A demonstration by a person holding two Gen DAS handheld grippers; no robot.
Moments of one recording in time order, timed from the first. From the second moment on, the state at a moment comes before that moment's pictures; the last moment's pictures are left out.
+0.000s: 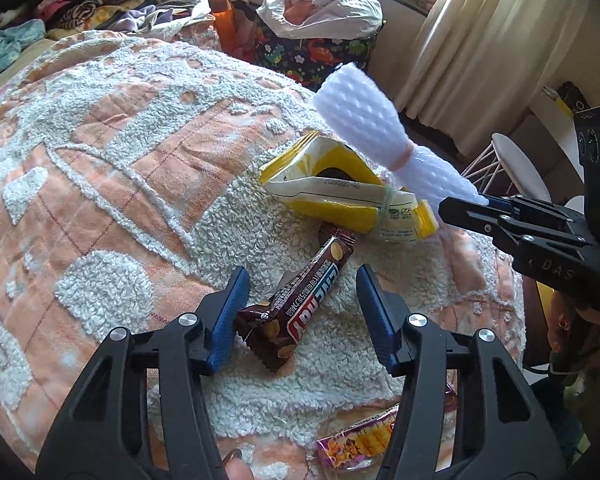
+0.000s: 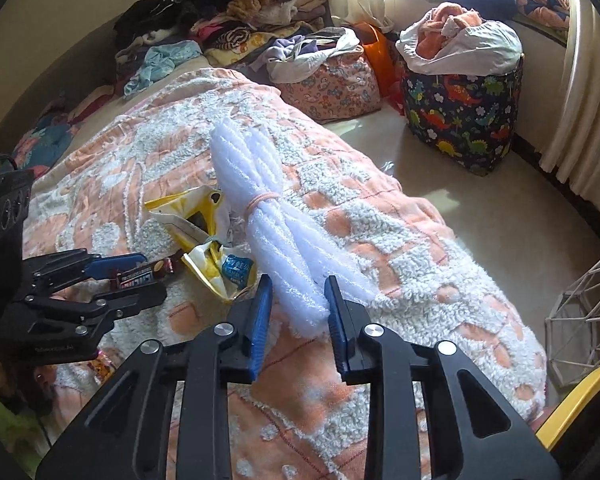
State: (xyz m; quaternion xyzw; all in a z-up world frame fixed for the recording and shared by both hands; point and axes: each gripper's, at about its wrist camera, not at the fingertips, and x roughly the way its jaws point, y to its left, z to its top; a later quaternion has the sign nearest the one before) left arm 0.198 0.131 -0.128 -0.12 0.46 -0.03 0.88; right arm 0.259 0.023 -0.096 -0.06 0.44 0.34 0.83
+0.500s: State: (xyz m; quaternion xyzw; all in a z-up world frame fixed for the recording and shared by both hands) left arm 0.180 0.126 -0.127 -0.09 0.48 -0.02 0.87; right arm 0.202 -0.035 -0.082 0.03 0.45 0.33 0.83
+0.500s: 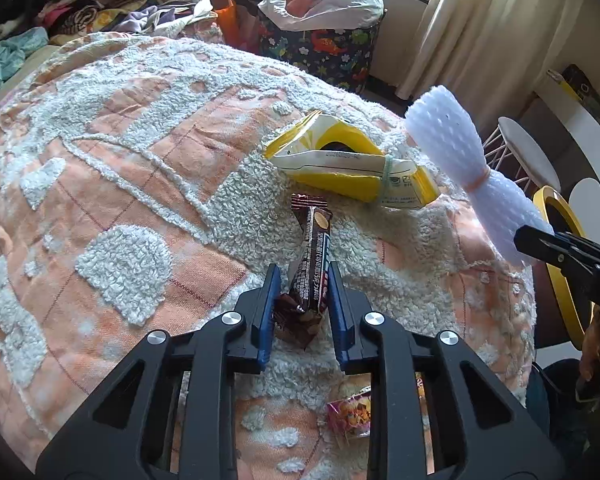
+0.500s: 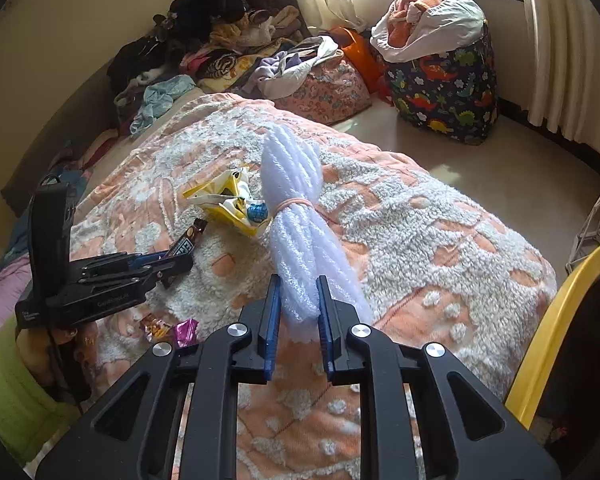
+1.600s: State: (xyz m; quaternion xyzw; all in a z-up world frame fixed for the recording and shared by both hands) left arm 0.173 0.025 -0.048 -0.08 0.40 -0.09 0.91; right arm 0.143 -0.117 -0.030 0.09 0.38 0.31 0.87
